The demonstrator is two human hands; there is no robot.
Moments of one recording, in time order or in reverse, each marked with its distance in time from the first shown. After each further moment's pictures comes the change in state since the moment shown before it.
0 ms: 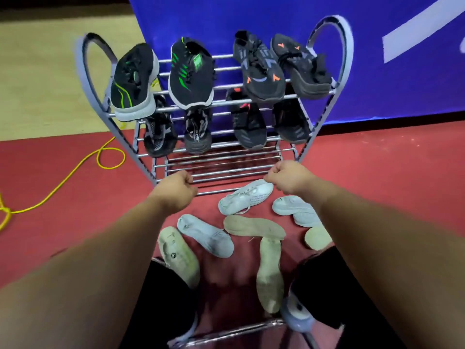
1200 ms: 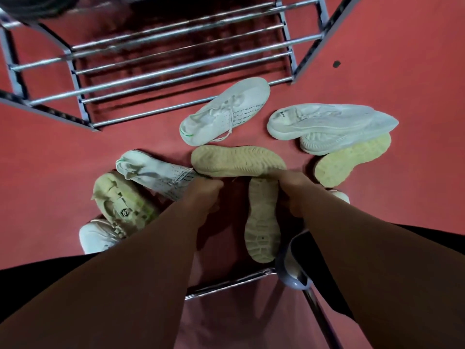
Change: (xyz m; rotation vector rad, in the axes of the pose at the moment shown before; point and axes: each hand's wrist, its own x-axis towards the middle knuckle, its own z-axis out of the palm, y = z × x) left_hand 0.098 -0.050 0.316 -0.652 -0.448 -0.705; right_hand 0.094 0.249 0.203 0.913 -0.137 0.971
